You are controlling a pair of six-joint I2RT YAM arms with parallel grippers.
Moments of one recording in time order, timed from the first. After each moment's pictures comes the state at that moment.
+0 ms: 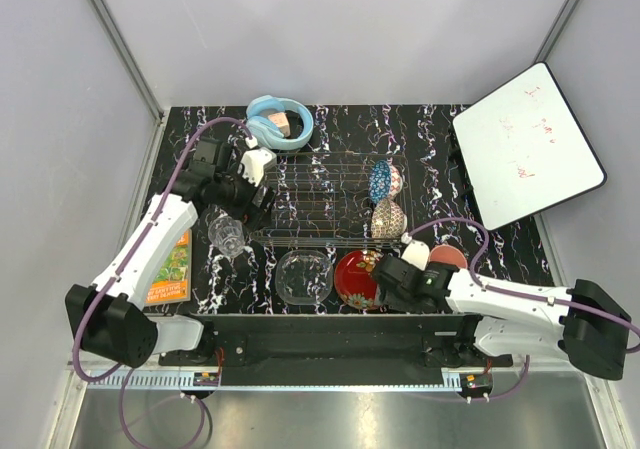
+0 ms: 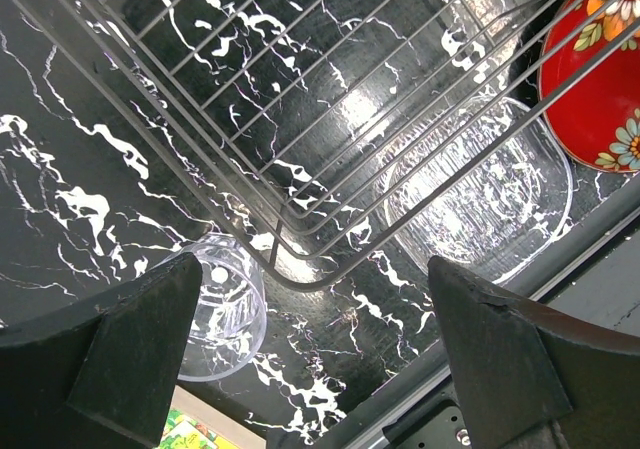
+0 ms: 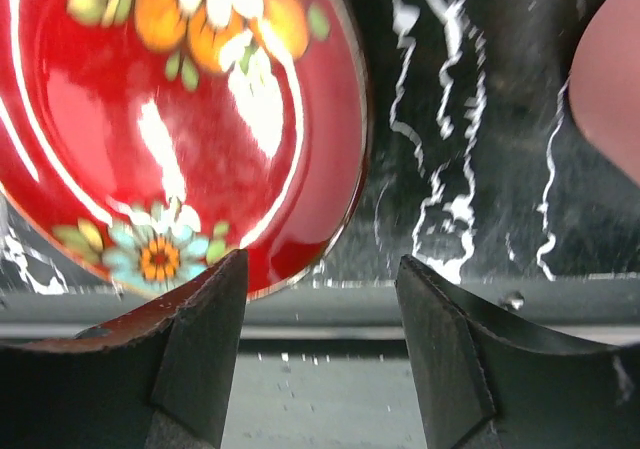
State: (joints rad) left arm -0.29 1.28 1.20 -0.90 0.33 0.30; right arm 1.08 1.10 0.56 -0.69 0.31 1.23
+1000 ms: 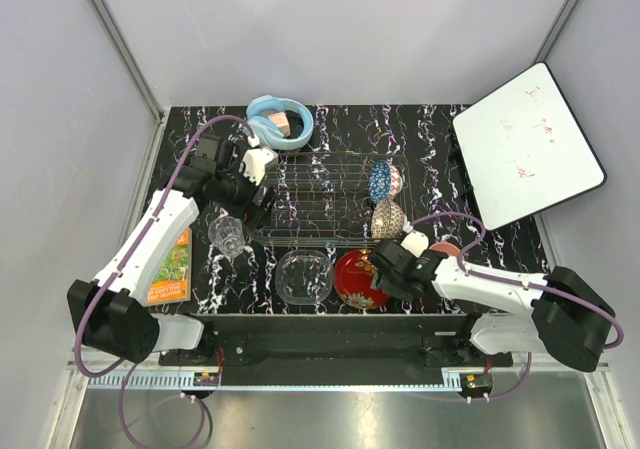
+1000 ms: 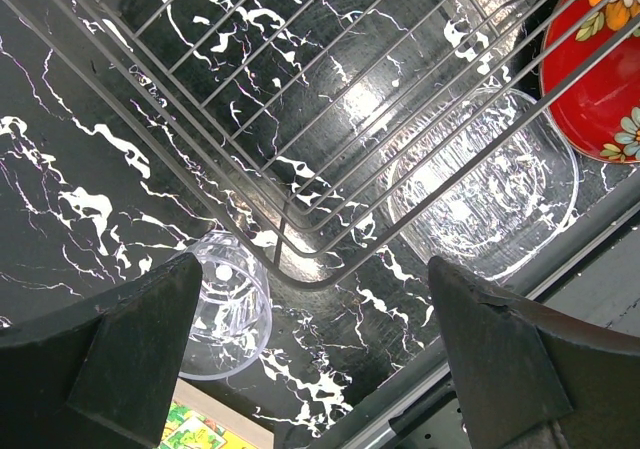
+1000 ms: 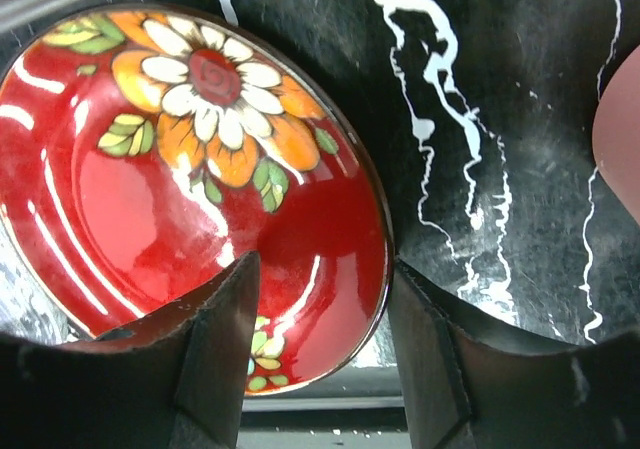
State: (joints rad) left arm -0.29 1.31 1.23 -0.93 0.33 0.32; right arm 0.93 1.23 0.57 -0.54 0.30 1.23
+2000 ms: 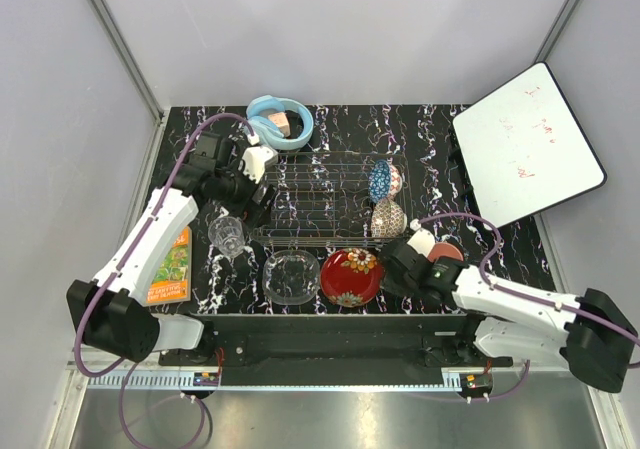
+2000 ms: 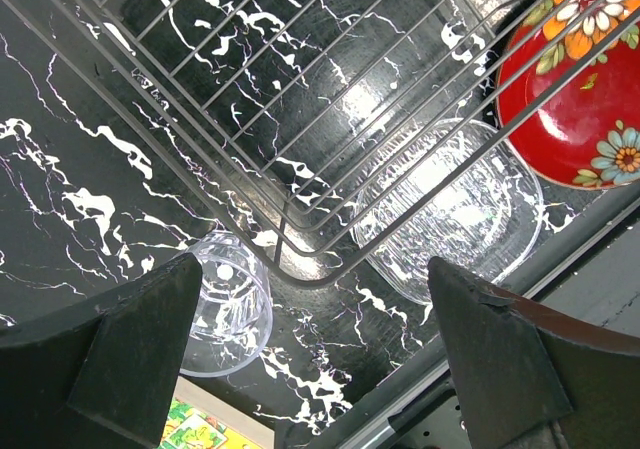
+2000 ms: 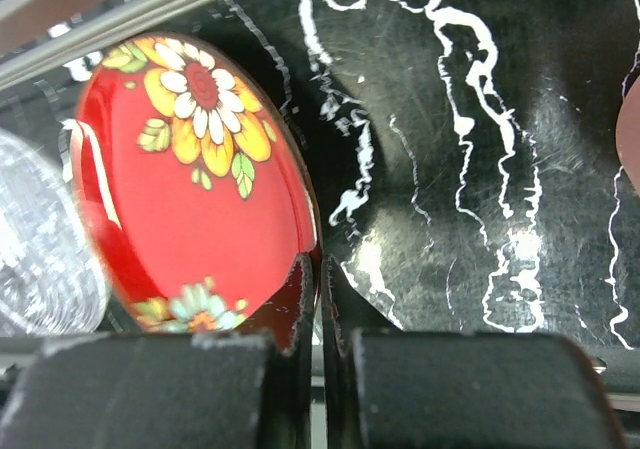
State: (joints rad) left arm -0.29 1.31 1.25 -0.94 0.33 0.33; right arm 0.94 1.09 0.55 -0.52 0.31 1.23
